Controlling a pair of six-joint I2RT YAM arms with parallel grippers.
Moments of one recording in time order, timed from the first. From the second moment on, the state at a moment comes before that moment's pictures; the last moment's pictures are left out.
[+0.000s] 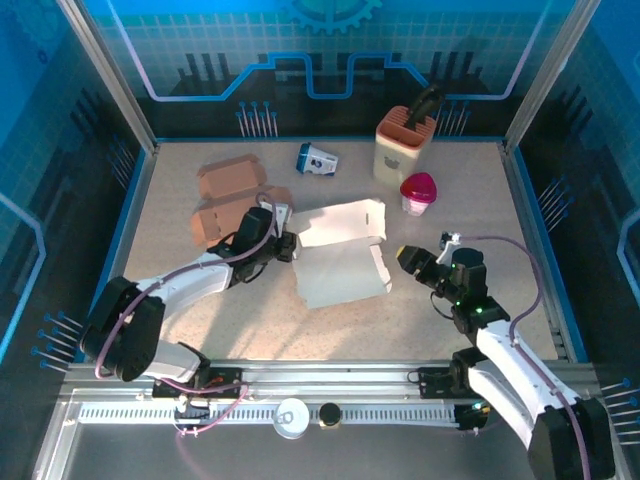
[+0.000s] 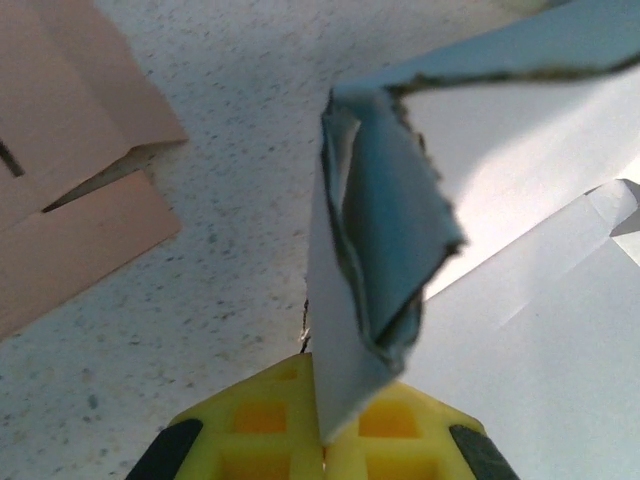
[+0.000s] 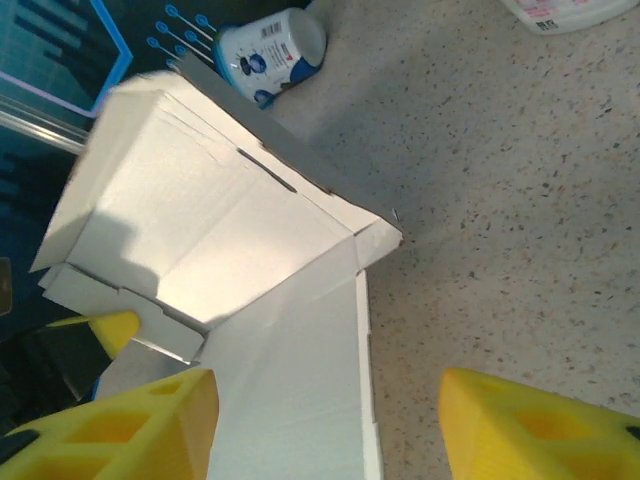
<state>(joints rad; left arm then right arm) -0.46 1.41 0.75 -0.02 0.08 -0.35 0.22 0.76 0.29 0.05 -0.29 0.81</state>
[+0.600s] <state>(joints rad) -0.45 1.37 0.85 -0.17 0.14 -0.41 0.34 1.03 0.36 0.25 -0.22 0.97</state>
